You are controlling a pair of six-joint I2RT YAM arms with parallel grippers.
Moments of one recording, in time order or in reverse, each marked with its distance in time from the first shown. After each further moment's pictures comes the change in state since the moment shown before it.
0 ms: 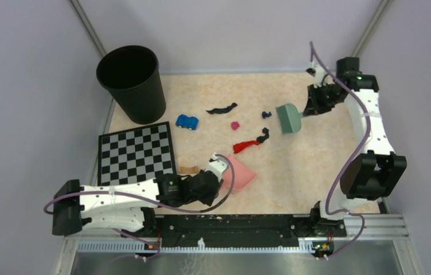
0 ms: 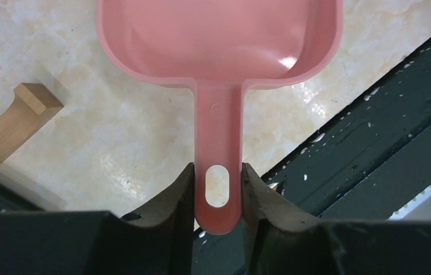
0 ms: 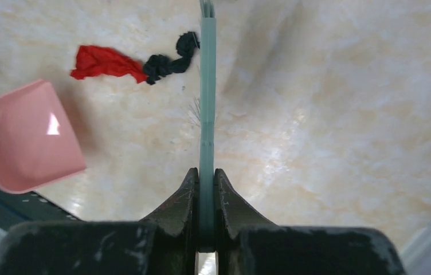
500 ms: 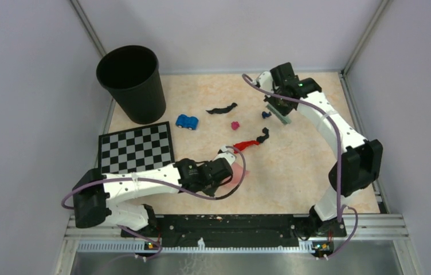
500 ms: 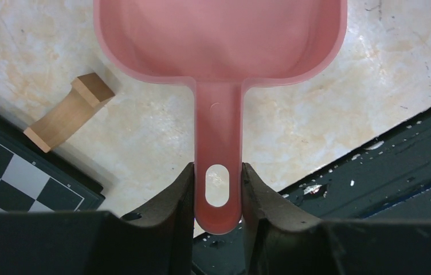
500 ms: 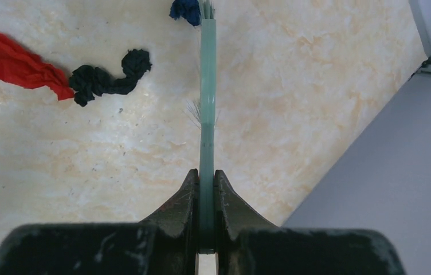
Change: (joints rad) left arm 0.079 0.300 0.285 -0.287 0.003 0.052; right arm 0.530 0.054 0.008 0.198 0.713 -0.112
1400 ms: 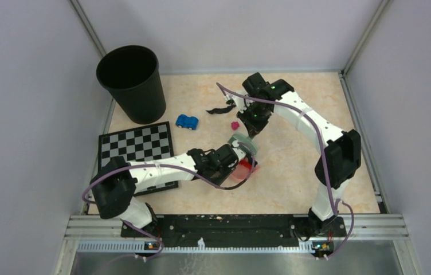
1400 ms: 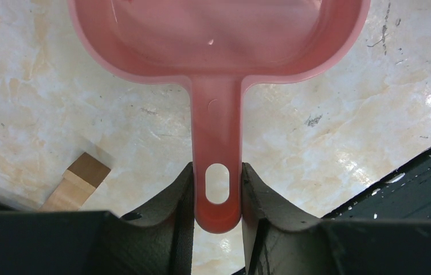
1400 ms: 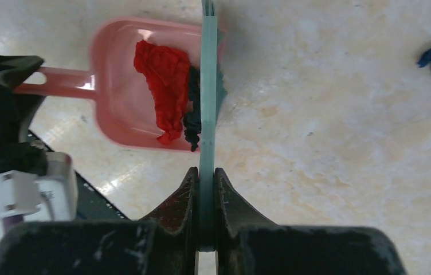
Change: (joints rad) left arm 0.165 0.199 0.048 0.157 0.180 0.289; right arm 0.206 0.163 0.114 -0.200 -0.341 0.166
